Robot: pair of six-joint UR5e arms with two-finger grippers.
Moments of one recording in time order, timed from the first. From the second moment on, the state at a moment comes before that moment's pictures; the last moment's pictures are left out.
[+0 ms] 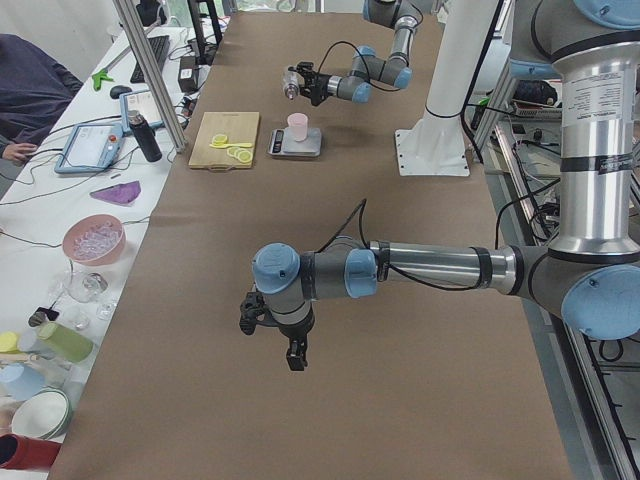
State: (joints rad) left arm -1.55 -1.48 -1.70 -1.41 -2.30 0.12; right arm 0.30 -1.02 1.68 -2.22 0.31 0.73
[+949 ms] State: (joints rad) left arm -1.55 -1.48 -1.68 -1.41 -2.30 0.12; right arm 0.34 -1.02 1.68 -2.24 0.23 0.72
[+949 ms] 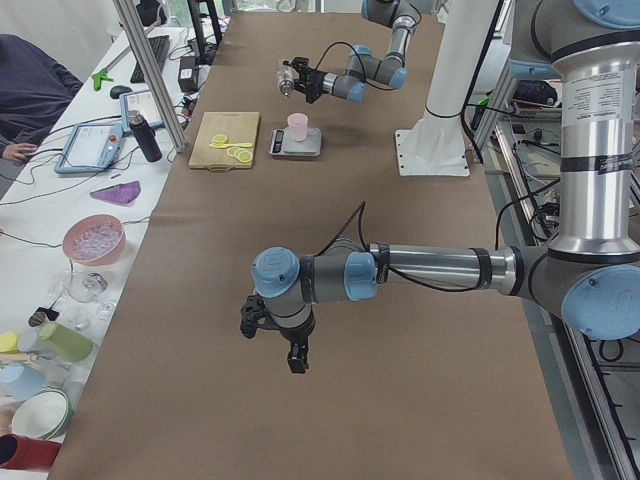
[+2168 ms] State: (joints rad) left arm -1.55 -1.48 -1.65 -1.41 -2.33 0.12; right arm 0.35 -1.02 1.67 -2.30 0.12 0.72
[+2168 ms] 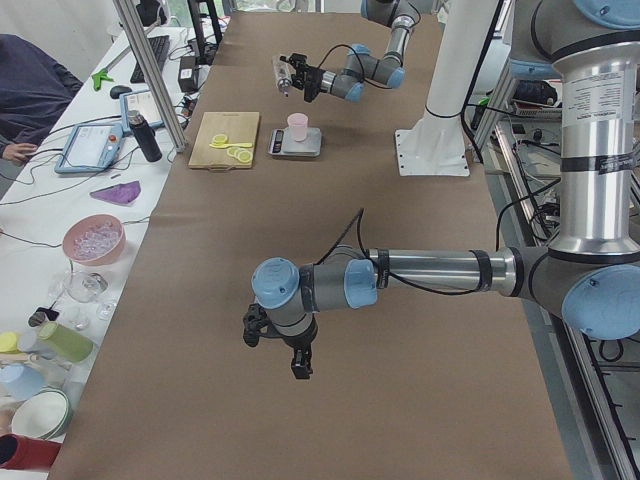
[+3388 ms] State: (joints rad) left arm -1.55 -1.47 -1.64 -1.41 -2.33 0.12; right arm 0.39 -1.04 1.67 -2.30 0.03 0.72
